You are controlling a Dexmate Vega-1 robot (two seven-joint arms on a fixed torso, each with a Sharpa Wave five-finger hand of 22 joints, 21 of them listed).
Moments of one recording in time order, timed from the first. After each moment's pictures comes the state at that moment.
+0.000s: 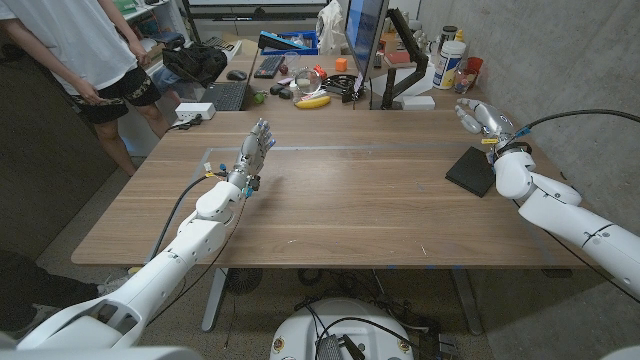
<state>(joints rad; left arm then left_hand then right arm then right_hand) 0.85 0.52 0.39 -1.32 -0.62 -0.31 -0.03 0.01 0.06 0.33 0.18 0.22 -0.17 -0.07 0.18 0.17 -0.17 -0.11 0.19 0.17 -0.17 -0.03 0.18 0.18 -0.17 -0.03 0.42 0.20 -0.88 -0.92 -0.39 -1.64 -0.22 -0.16 -0.42 0.27 0.17 0.52 0.03 0.18 0.32 -0.04 0.19 0.19 0.27 -0.01 0.21 0.18 0.16 -0.04 0.20 0.18 0.00 -0.03 0.69 0.18</state>
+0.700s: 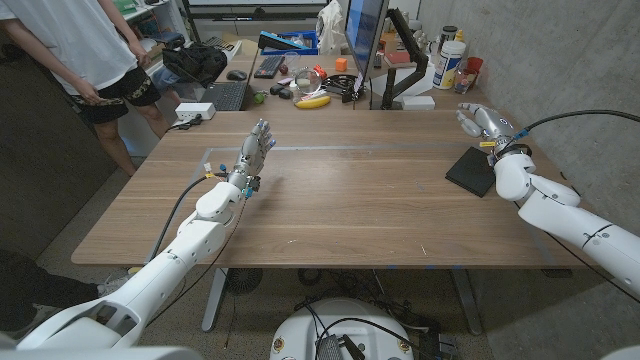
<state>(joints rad) 0.85 0.52 0.39 -1.32 -0.61 -0.31 -0.03 0.01 0.06 0.33 0.19 0.22 -0.17 -0.07 0.18 0.17 -0.17 -0.11 0.19 0.17 -0.17 -0.03 0.18 0.18 -0.17 -0.03 0.42 0.20 -0.87 -0.93 -0.41 -1.65 -0.25 -0.21 -0.42 0.28 0.17 0.51 0.02 0.18 0.32 -0.04 0.19 0.19 0.27 -0.01 0.21 0.18 0.15 -0.04 0.20 0.18 0.00 -0.04 0.69 0.18</state>
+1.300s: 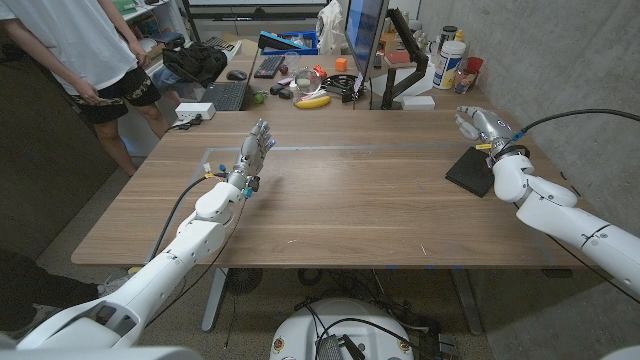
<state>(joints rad) 0.85 0.52 0.38 -1.32 -0.62 -0.31 -0.03 0.01 0.06 0.33 0.18 0.22 -0.17 -0.07 0.18 0.17 -0.17 -0.11 0.19 0.17 -0.17 -0.03 0.18 0.18 -0.17 -0.03 0.42 0.20 -0.86 -0.94 -0.44 -1.66 -0.28 -0.26 -0.40 0.31 0.17 0.51 0.00 0.18 0.32 -0.05 0.19 0.19 0.27 -0.01 0.21 0.18 0.15 -0.04 0.19 0.17 0.00 -0.04 0.69 0.18</state>
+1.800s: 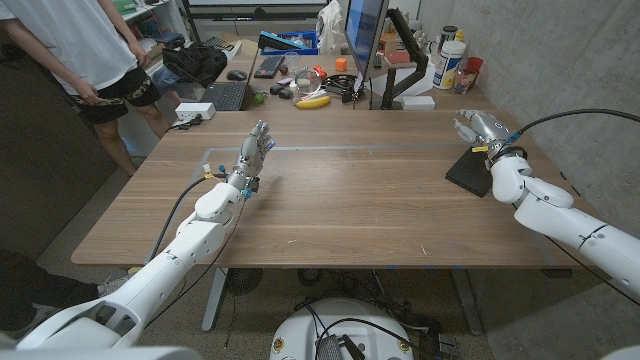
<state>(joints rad) 0.85 0.52 0.38 -1.31 -0.62 -0.30 -0.03 0.01 0.06 0.33 0.18 0.22 -0.17 -0.07 0.18 0.17 -0.17 -0.11 0.19 0.17 -0.17 -0.03 0.18 0.18 -0.17 -0.03 0.42 0.20 -0.85 -0.94 -0.46 -1.66 -0.30 -0.29 -0.38 0.33 0.16 0.52 -0.02 0.18 0.31 -0.05 0.19 0.19 0.27 -0.01 0.21 0.18 0.15 -0.04 0.19 0.17 0.00 -0.04 0.69 0.18</state>
